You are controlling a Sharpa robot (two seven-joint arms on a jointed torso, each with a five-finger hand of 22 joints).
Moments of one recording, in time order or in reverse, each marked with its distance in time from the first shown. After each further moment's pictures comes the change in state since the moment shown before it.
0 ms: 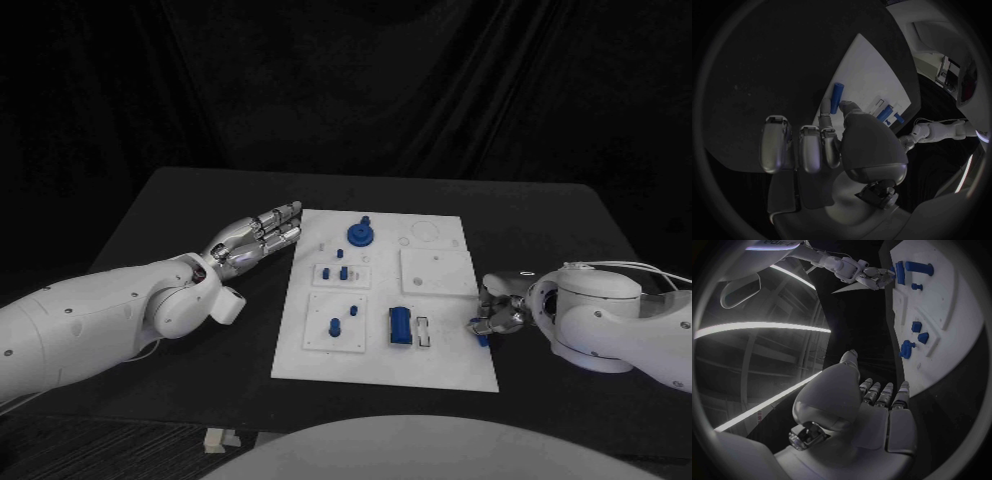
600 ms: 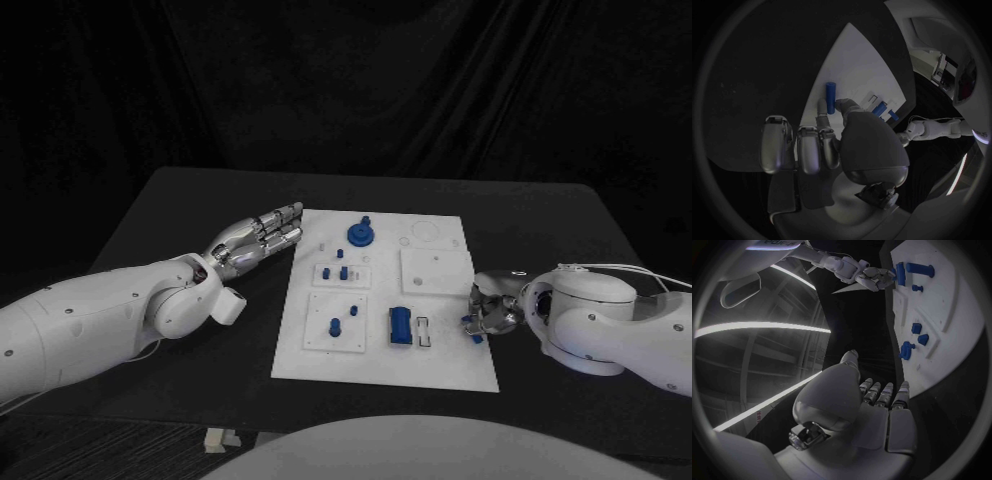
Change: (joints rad) left arm -0.001 -0.001 0.000 0.004 0.000 0.002 -0.004; left_hand 0.004 0.004 0.007 -0.013 0.004 0.004 0.004 0.000 0.000 0.004 0.004 0.000 0.000 0.000 0.000 0.000 -0.001 0.000 0.000 0.000 0.000 0.001; right arm -0.006 0.016 0.000 0.008 -0.003 -0.051 0.036; right_hand 0.089 -0.038 0.126 -0.039 0.119 0.014 0.001 -0.014 -0.054 0.001 0.012 0.000 0.000 0.000 0.007 0.000 0.000 0.000 0.003 0.003 0.000 0.000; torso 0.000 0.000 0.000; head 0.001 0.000
